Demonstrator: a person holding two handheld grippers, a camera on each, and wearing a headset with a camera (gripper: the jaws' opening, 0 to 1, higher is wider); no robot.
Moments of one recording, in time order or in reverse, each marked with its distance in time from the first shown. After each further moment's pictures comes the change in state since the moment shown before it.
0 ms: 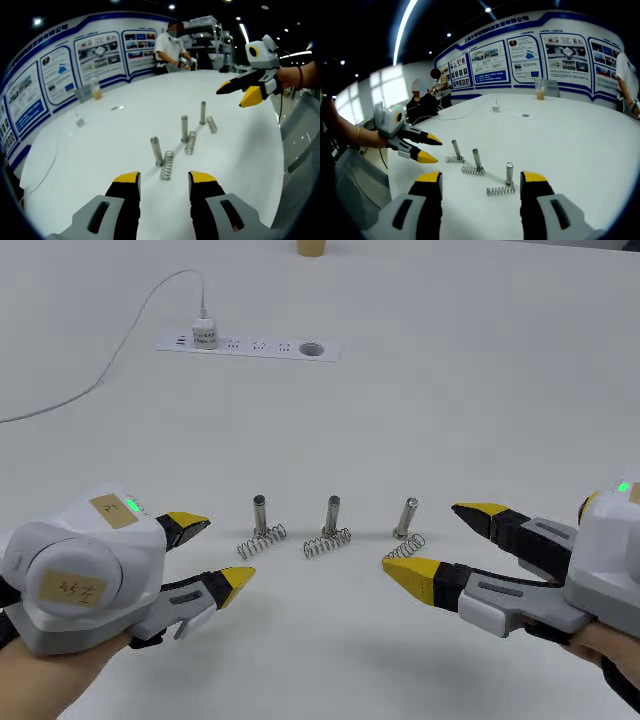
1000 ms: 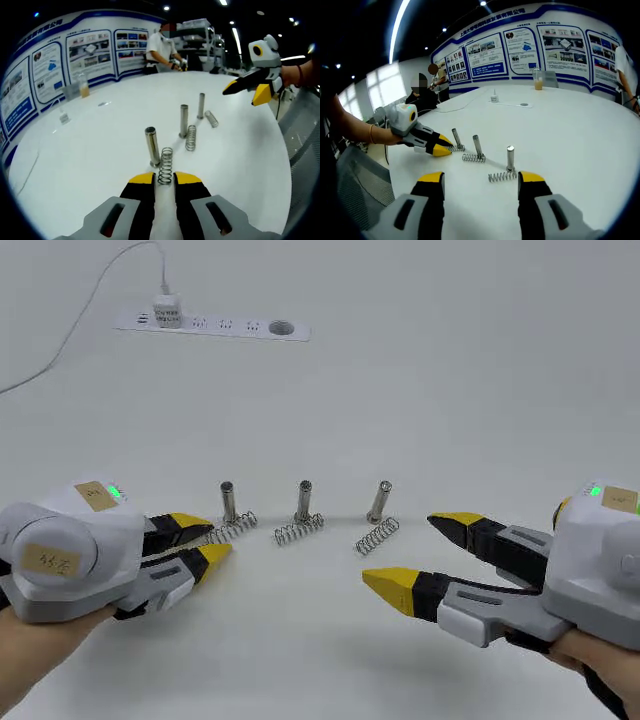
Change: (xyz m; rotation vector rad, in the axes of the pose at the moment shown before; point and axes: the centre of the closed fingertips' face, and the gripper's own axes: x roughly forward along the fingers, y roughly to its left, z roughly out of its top) left arm 0.034 -0.005 -0.014 0.007 -0.010 -0.110; right arm -0.005 0.001 -0.022 0.032 0.068 -0.017
